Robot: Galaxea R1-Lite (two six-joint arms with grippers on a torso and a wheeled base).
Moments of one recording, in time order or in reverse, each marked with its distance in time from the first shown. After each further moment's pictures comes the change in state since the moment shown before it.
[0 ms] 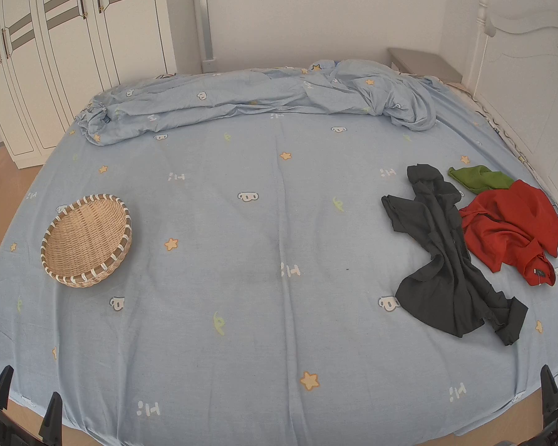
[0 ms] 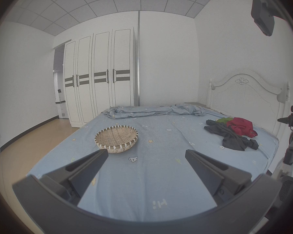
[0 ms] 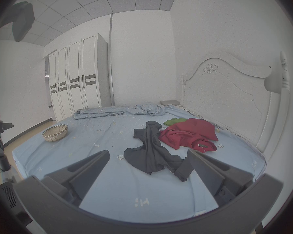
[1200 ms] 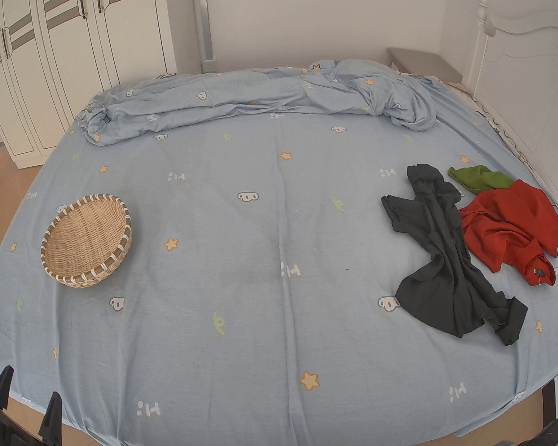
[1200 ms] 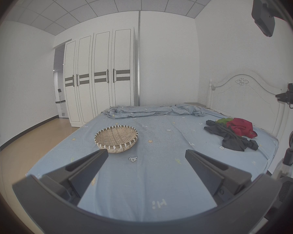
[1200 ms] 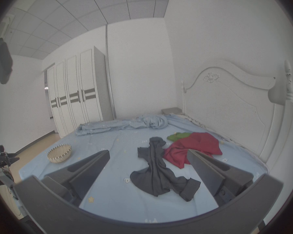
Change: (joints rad) left arm 0.000 0.000 0.000 0.000 0.000 -0.006; right arm 0.065 0.323 -0.349 -0.025 -0.051 0.066
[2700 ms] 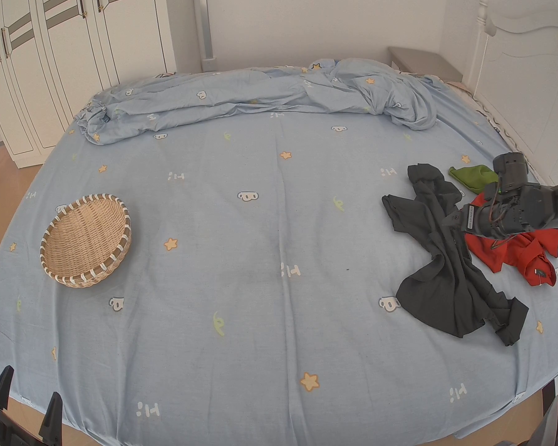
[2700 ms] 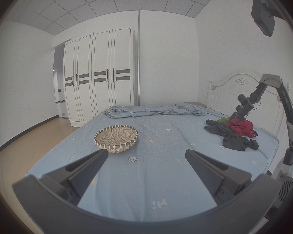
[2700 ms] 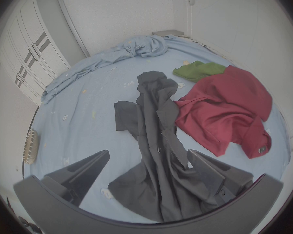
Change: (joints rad) left arm 0.000 0.000 0.001 0.000 0.000 0.002; right arm -0.078 1.669 -0.915 -0.003 0.114 0.110
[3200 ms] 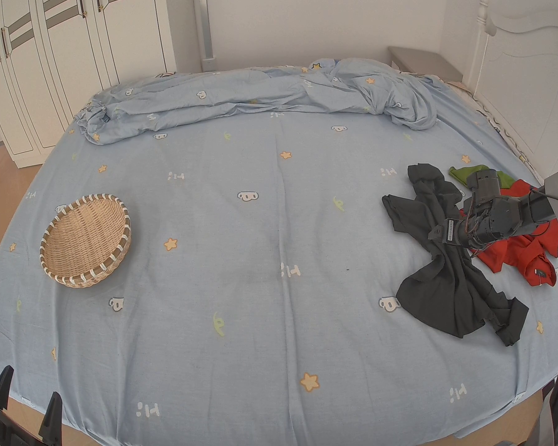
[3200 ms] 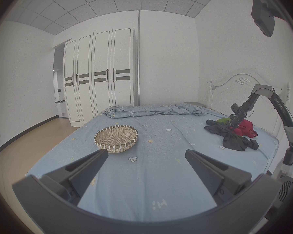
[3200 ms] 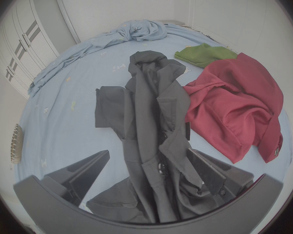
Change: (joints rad) left arm 0.000 0.000 -0.001 0.000 0.000 0.000; right arm 0.017 0.231 -0.164 0.007 -0.073 -0.006
